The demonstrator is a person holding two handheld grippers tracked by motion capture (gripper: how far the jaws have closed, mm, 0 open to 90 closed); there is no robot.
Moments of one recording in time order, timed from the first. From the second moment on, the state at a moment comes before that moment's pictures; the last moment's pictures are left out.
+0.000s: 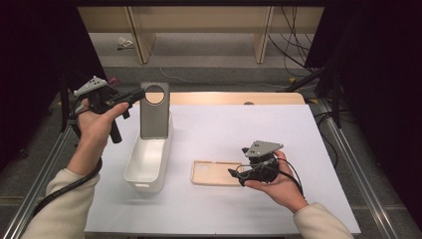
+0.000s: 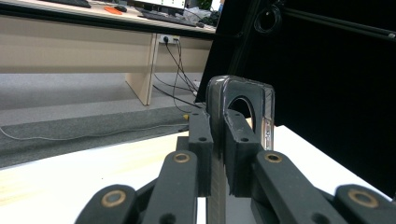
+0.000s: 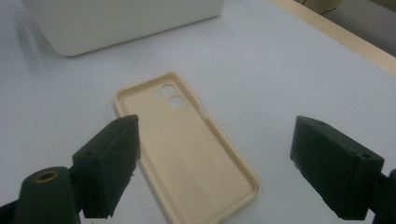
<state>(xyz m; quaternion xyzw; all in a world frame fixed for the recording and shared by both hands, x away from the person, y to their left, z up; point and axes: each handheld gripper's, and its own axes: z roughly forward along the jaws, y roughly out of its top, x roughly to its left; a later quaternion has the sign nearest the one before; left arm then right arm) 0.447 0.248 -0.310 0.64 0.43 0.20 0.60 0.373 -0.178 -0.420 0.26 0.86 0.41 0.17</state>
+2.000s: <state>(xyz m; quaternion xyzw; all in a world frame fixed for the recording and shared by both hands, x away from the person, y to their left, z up) 0.508 0.271 -0.351 0.66 0.44 0.22 0.56 0.373 -0.178 -0.421 0.25 0.86 0.41 0.16</state>
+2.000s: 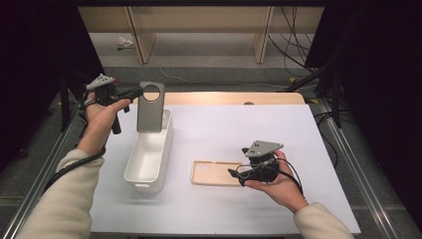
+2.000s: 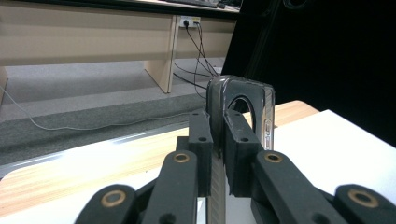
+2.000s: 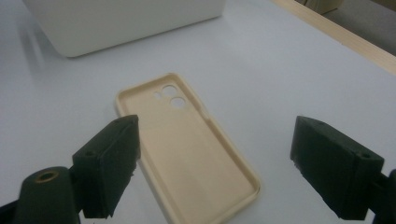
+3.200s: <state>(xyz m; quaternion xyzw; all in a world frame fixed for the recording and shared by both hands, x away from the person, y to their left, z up) 0.531 0.266 -0.373 0.67 0.45 0.21 0.56 0.374 -0.179 -0.421 0.26 0.86 0.41 0.16</state>
